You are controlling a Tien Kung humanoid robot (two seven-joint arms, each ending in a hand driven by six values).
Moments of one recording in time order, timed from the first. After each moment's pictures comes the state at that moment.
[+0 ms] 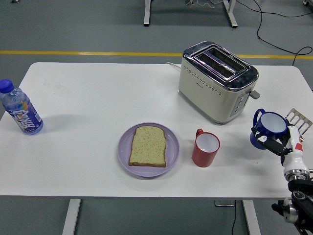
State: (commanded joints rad) left arm -0.18 0.03 -0.49 -0.25 -0.20 0.22 0.01; right arm 0.11 -0.26 1.08 1.28 -0.97 -0.57 0.25
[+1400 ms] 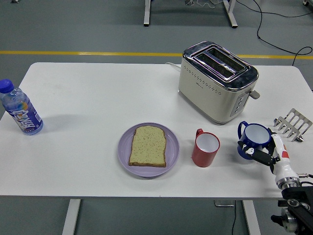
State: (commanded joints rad) left arm -0.18 0.03 -0.52 -0.25 -0.16 0.23 0.03; right arm 0.14 -0.25 1.02 1.13 -1.00 -0.41 0.35
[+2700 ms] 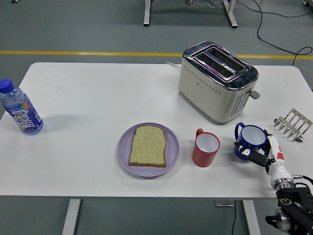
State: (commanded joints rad) left arm -0.19 0.03 -0.50 -0.25 -0.19 0.23 0.02; right arm 0.20 -0.24 0.91 1.01 -0.89 -0.43 0.46
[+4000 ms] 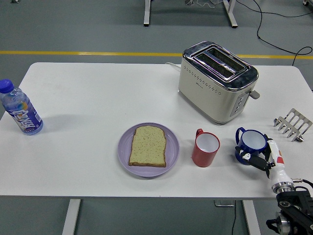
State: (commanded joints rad) left arm -0.18 0.03 -0.52 -0.25 -0.16 0.23 0.04; right arm 0.23 -0.24 0.83 0.92 -0.81 -0.43 0.52
